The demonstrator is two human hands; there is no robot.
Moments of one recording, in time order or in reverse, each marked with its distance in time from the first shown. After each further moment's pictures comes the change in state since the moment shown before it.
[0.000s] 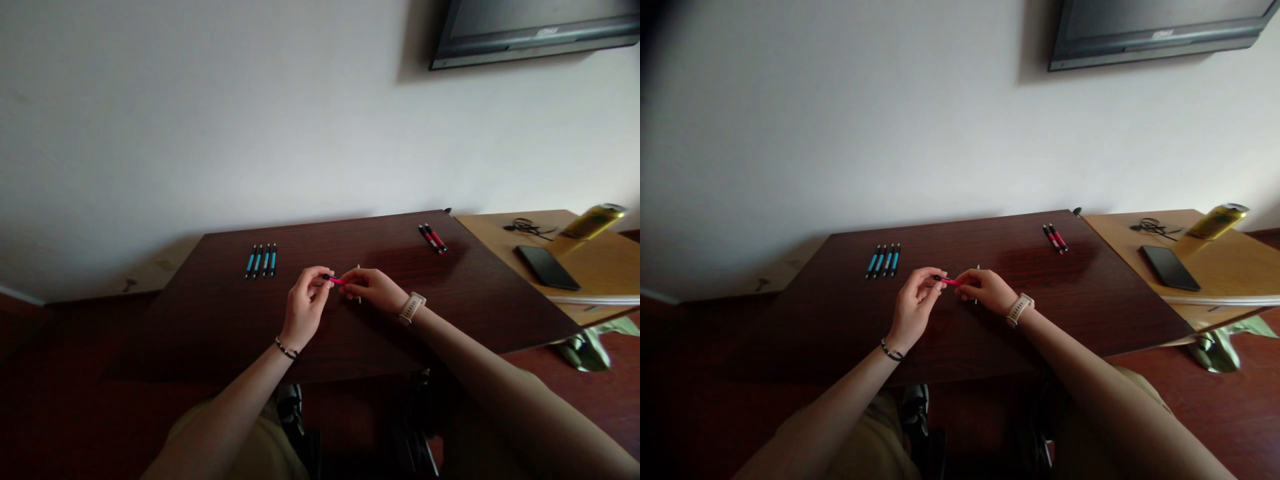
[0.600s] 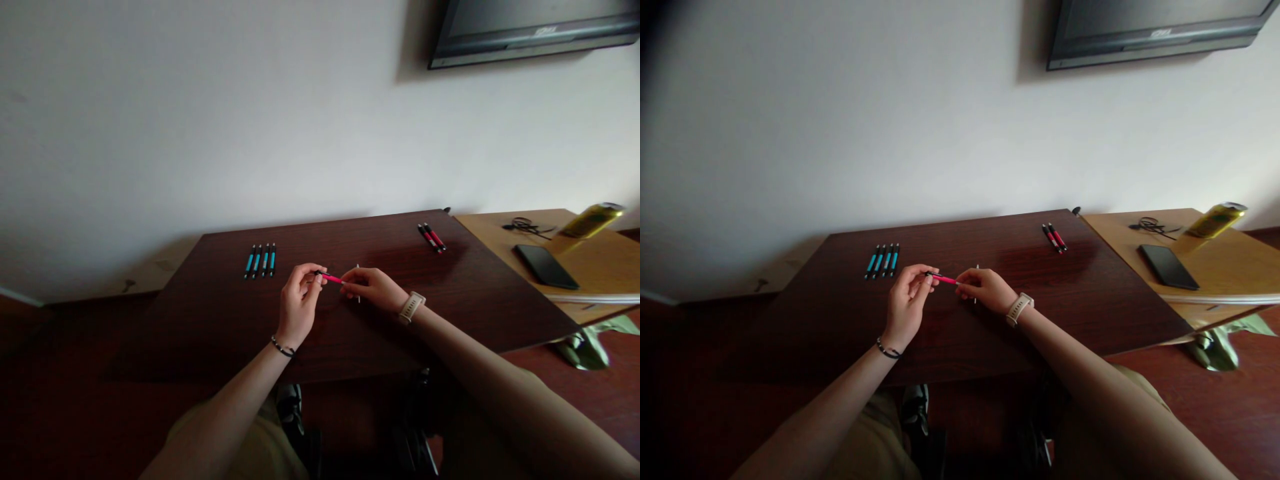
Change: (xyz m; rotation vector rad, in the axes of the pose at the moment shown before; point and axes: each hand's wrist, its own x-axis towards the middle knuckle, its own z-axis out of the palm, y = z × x) left_hand 0.005 0.006 -0.004 -0.030 0.096 0.011; right_hand -0.001 0.000 0.000 -0.010 0.025 0.006
